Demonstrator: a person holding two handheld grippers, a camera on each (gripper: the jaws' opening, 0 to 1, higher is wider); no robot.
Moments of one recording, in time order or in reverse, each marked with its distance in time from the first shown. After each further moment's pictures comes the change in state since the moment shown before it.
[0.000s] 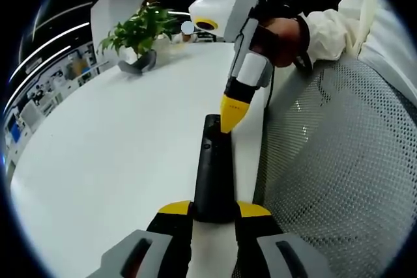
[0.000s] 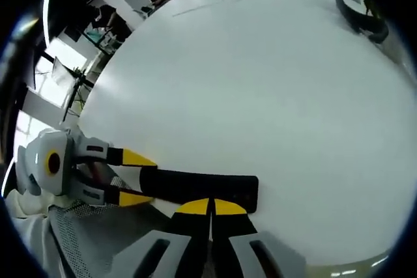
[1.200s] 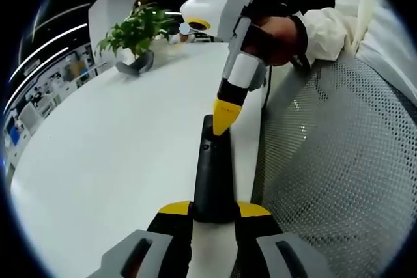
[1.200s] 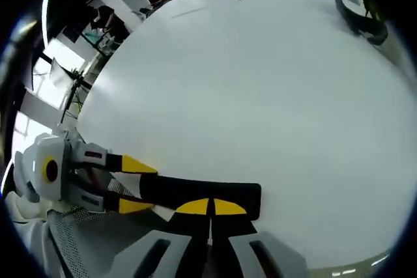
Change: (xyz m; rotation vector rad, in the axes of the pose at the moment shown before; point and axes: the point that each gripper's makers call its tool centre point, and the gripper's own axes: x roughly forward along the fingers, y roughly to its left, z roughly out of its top) left arm 0.001 -0.002 0.000 0.014 0.000 -0.010; right arm 0.004 0.001 0.005 -0.004 -0.016 -0.021
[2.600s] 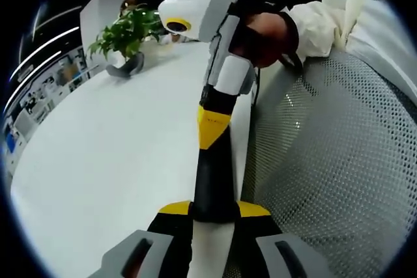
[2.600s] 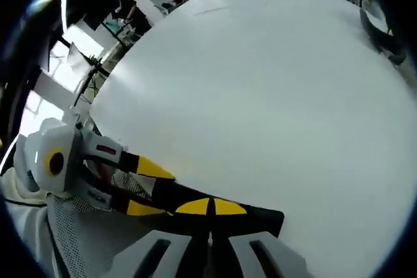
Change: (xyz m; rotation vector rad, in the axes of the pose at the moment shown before) left arm 0.002 -0.011 0.004 0.025 0.004 -0.035; right arm 0.007 0.022 -0.001 -0.208 0.006 0.056
